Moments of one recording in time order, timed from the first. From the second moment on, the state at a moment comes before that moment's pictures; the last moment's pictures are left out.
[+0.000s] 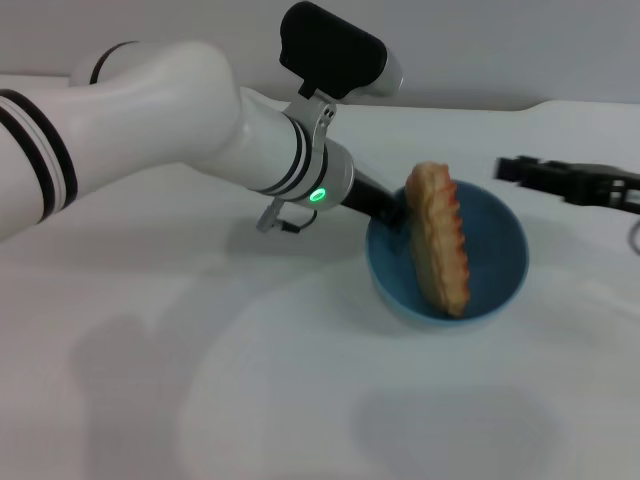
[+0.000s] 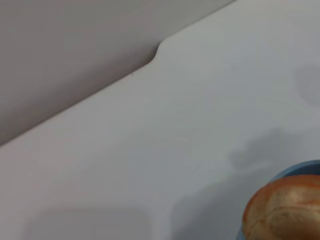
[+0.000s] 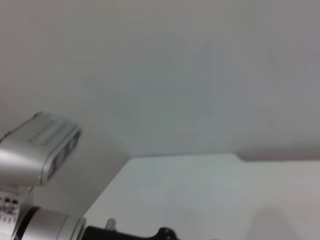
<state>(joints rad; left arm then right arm) -0.85 -2.07 1.92 0.74 2.14 0.66 -2.69 0.52 2.07 -0.78 -0.68 -1.86 -1.35 1.87</state>
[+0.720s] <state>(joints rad) -1.08 -2.07 1.92 0.67 2.38 0.48 -2.50 0.26 2.07 -0.49 -0.48 -1.75 -1.17 1.32</state>
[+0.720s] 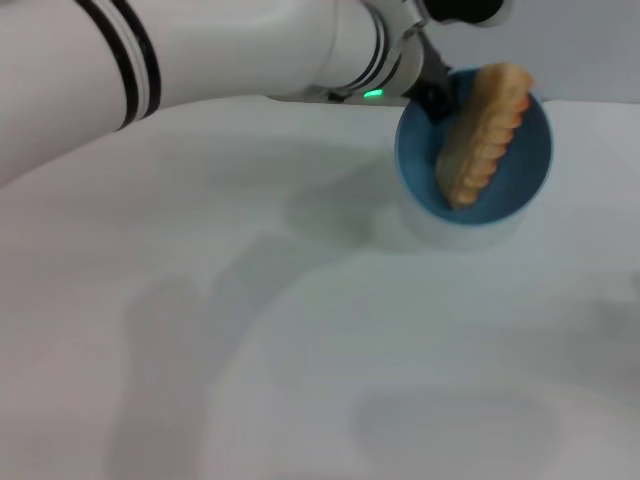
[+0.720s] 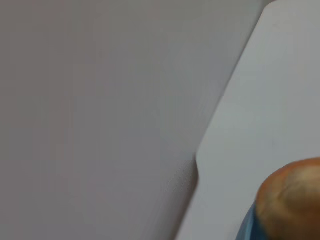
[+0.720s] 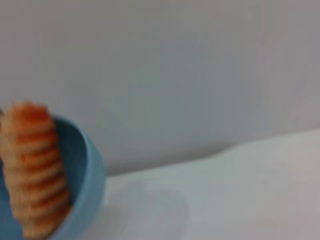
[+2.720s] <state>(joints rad) -0.98 -2.07 1.97 0.73 2.77 0.20 -2.65 0.26 2.06 -0.31 -0.41 -1.69 -1.19 1.43</state>
